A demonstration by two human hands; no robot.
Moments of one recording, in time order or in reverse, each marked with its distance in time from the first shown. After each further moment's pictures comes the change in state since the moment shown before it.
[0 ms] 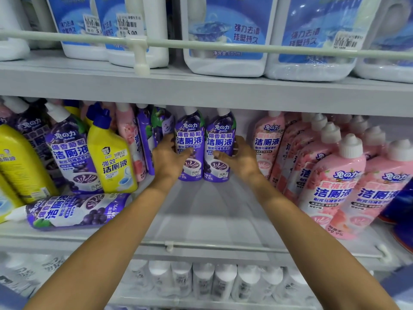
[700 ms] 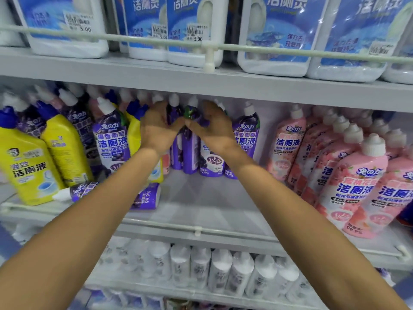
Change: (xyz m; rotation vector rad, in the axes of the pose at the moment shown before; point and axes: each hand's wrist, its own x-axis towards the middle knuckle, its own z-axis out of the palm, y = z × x) left_hand 0.029 0.040 -0.113 0.149 0.130 0.227; right_hand -0.018 -0.139 0.079 -0.076 -0.002 -0.396
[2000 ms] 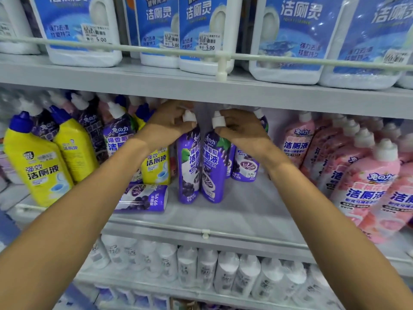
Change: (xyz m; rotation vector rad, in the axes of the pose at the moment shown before) left_hand 0.015 0.015 -0.031 -0.198 -0.492 -0.038; right_hand -0.008 0.000 -0.052 0.237 -0.174 0.146
